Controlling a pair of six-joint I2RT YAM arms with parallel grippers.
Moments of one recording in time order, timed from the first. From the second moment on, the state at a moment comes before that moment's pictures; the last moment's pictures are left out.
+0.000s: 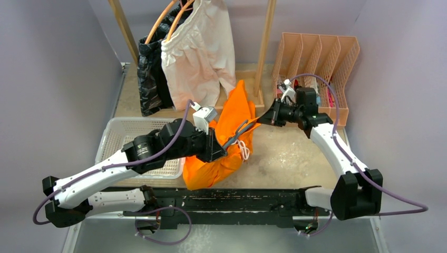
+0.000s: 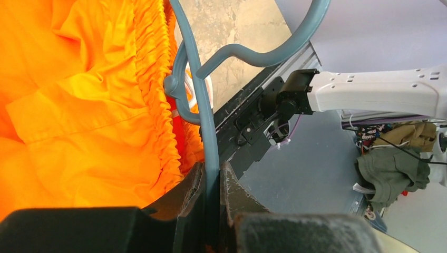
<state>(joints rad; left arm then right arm) -1.10 0.99 1.15 -0.61 0.05 -0.69 0.14 1.26 0.95 -0.38 -0.65 0.48</state>
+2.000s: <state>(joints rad) -1.12 1.20 1.18 -0.54 -0.12 -0.81 0.43 0.84 0.77 0.04 -0.50 1.03</state>
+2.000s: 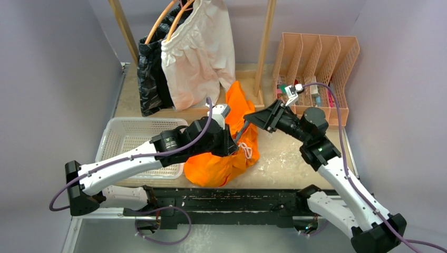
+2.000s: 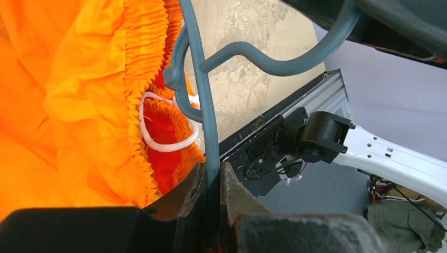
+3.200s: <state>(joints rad) -1.13 1.35 1.21 -0.40 -0.31 -0.67 0.44 0.86 0.75 0.02 -0.43 1.10</state>
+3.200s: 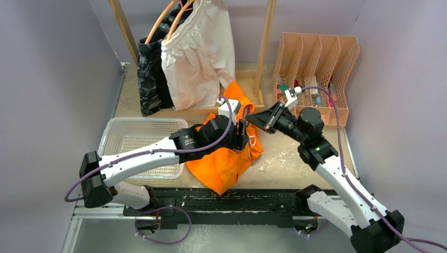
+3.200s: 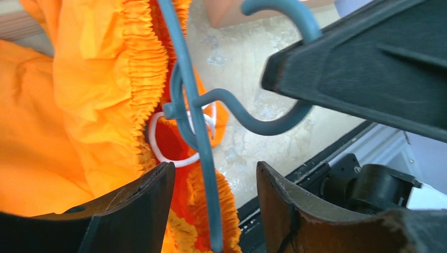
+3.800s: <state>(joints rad) -1.01 1.44 1.19 -0.32 -0.21 -0.67 0.43 0.88 0.75 0.02 -0.42 1.13</state>
